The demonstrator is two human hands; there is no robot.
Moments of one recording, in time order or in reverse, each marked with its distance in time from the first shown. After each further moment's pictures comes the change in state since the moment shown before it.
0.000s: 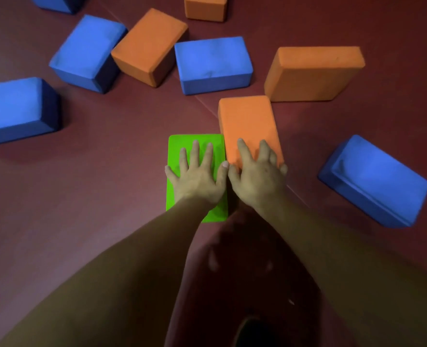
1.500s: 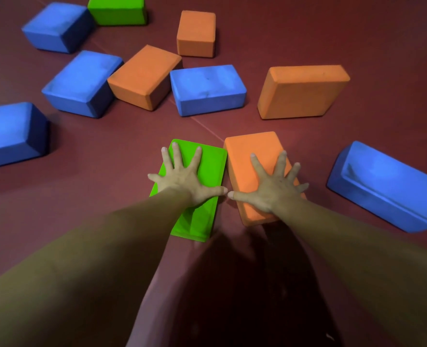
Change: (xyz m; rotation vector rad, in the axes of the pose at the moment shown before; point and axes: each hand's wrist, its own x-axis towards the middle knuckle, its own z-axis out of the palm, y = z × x) left_hand 0.069 -0.056 0.011 0.234 -0.127 0.069; right_hand 0.027 0.024 0.049 -0.020 -0.240 0.221
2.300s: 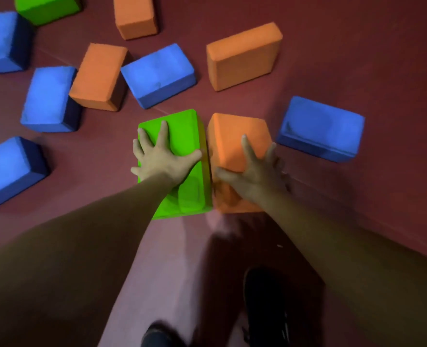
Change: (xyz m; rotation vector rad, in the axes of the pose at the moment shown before) left_hand -0.099 0.080 -0.113 -0.303 0.107 -0.125; right_hand -0.143 0.051 -0.097 0.446 -0.042 0.206
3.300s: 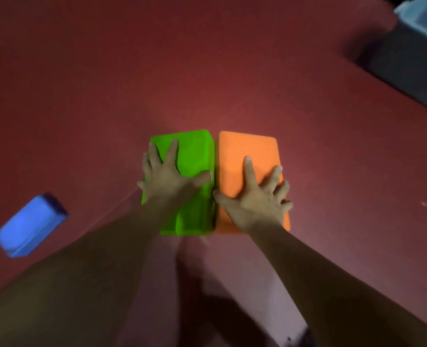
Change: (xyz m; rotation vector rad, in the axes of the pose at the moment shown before) left_hand -0.742 0.347 0.153 0.418 -0.535 1.198; right_hand -0.596 0.537 -0.138 0.642 0.609 1.059
